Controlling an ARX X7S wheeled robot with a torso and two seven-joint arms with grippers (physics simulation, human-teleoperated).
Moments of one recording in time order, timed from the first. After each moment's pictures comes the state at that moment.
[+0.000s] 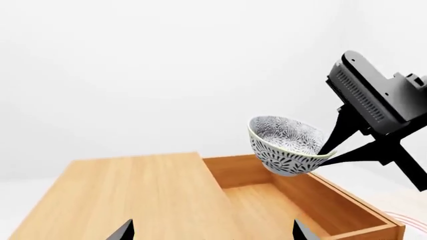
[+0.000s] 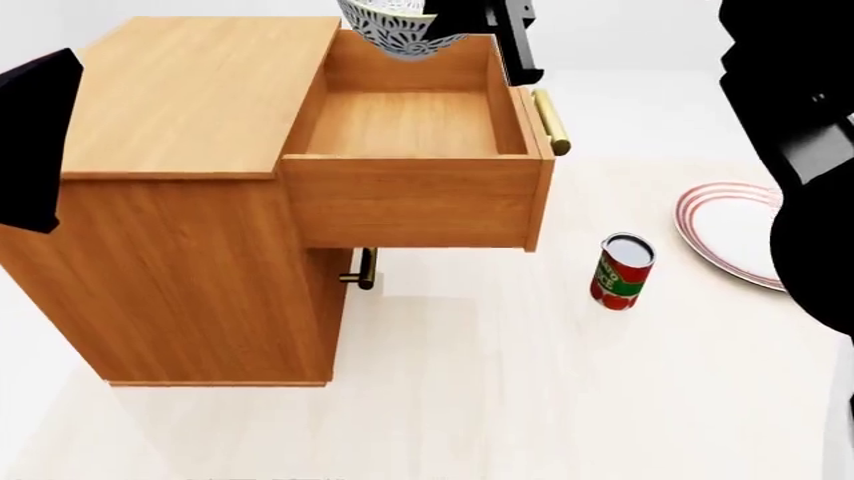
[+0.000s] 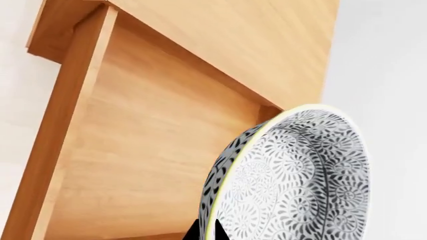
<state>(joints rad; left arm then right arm) -0.96 -0.99 -0.38 0.55 -2.06 -1.19 -0.78 2.10 0.00 -1.53 1.19 0.34 0.01 -1.27</state>
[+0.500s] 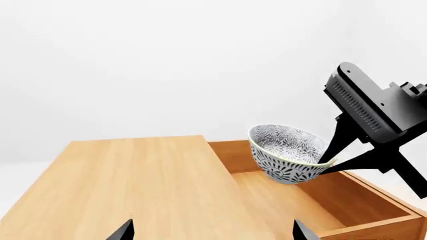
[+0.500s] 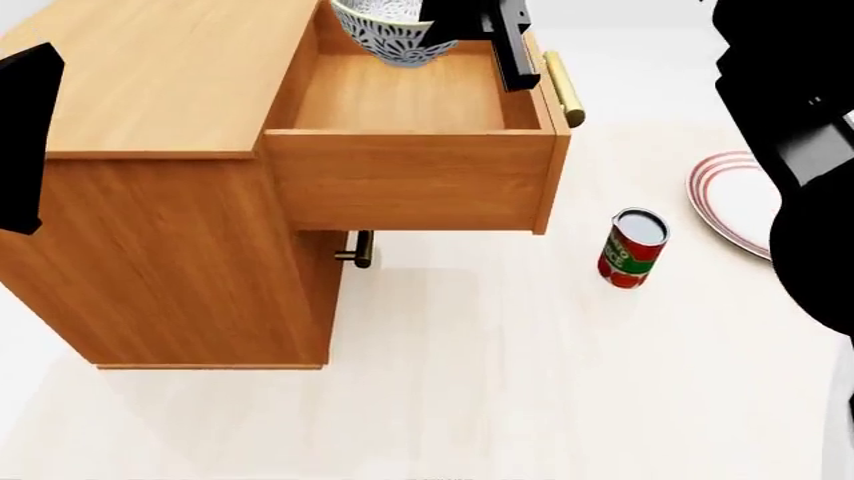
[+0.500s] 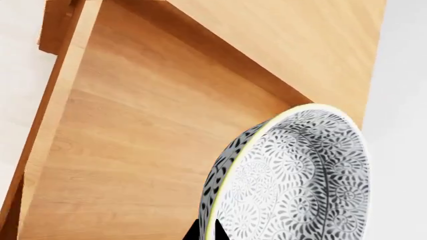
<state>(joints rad) -0.93 -1.00 -0.43 0.56 -2.06 -1.18 -0.77 2.10 0.00 -1.53 1.16 0.34 0.02 -1.27</state>
